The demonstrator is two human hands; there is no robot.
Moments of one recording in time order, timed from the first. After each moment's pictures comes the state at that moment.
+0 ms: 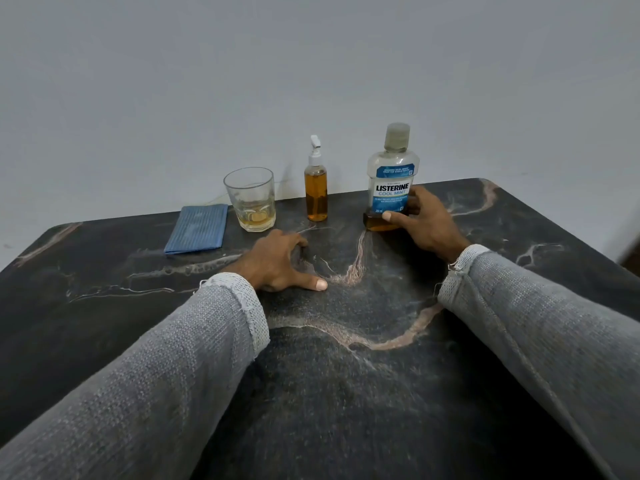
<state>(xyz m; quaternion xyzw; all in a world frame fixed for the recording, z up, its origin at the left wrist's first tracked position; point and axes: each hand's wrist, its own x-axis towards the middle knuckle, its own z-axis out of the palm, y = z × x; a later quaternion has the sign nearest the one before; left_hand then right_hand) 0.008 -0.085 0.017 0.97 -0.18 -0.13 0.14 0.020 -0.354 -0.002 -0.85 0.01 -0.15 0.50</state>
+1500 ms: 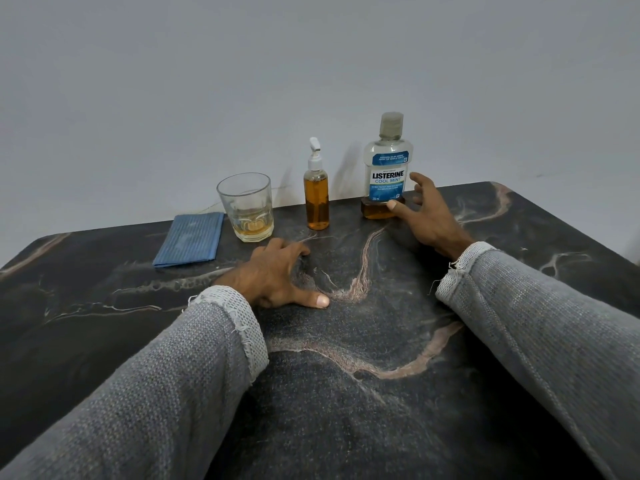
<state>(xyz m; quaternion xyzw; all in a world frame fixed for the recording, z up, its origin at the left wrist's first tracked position) 0.012 -0.091 0.022 0.97 -0.17 -0.16 0.09 0.058 -0.362 -0.005 -0.85 0.05 -0.17 0.49</state>
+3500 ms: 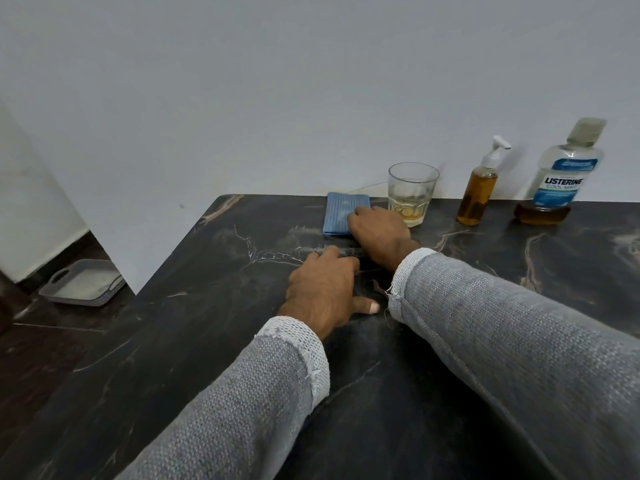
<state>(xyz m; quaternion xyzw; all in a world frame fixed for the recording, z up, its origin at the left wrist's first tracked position) -0.067 0.063 0.021 0.99 -0.07 -0.07 0.09 0.045 -0.043 0.011 -0.96 -0.22 -0.10 -0.13</state>
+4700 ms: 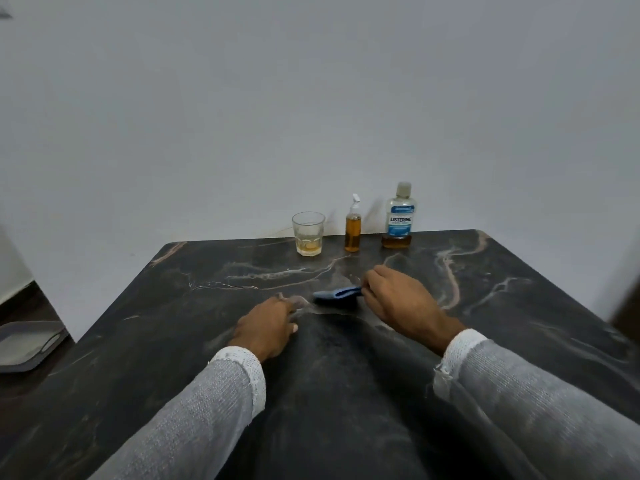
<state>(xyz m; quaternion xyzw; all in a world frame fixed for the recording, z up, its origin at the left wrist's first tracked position) -0.157 0.009 0.030 0.98 -0.10 -0.05 0.16 -0.167 -0.229 0.064 -0.97 -0.19 -0.13 0.07</state>
